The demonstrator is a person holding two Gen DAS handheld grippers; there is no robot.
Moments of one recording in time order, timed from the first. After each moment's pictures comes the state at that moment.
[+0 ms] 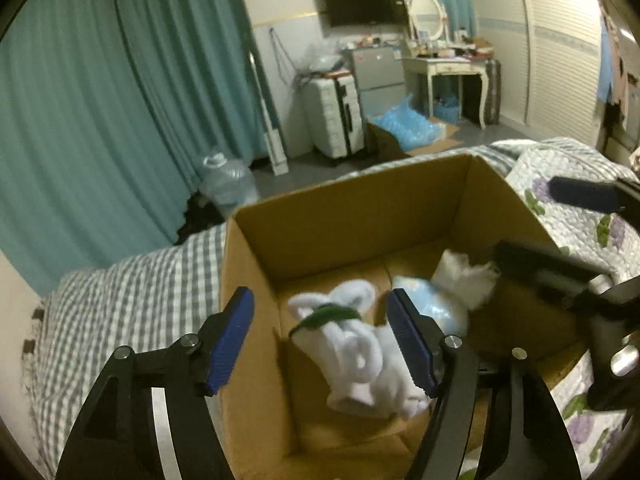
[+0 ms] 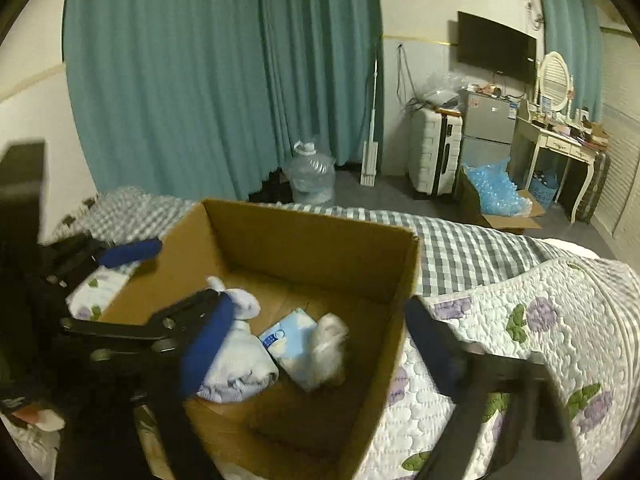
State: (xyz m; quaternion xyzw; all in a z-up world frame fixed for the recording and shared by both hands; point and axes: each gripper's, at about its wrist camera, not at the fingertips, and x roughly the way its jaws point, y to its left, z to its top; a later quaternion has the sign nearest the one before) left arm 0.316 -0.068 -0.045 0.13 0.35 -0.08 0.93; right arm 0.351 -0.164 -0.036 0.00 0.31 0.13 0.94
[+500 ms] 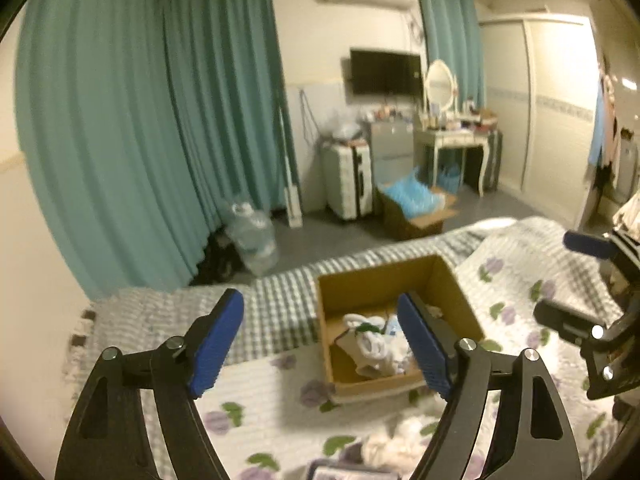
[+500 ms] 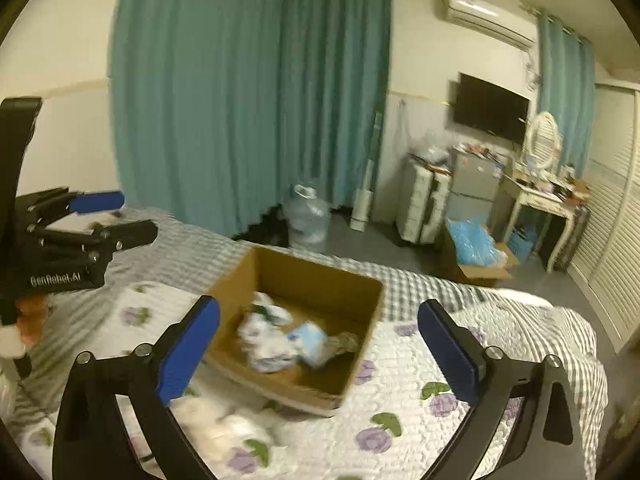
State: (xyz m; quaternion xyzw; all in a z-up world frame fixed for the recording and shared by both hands) left arm 0.174 0.029 0.123 0.07 0.24 -0.08 0.96; right arm 0.210 -0.149 0.086 -0.06 0.23 0.15 0.96
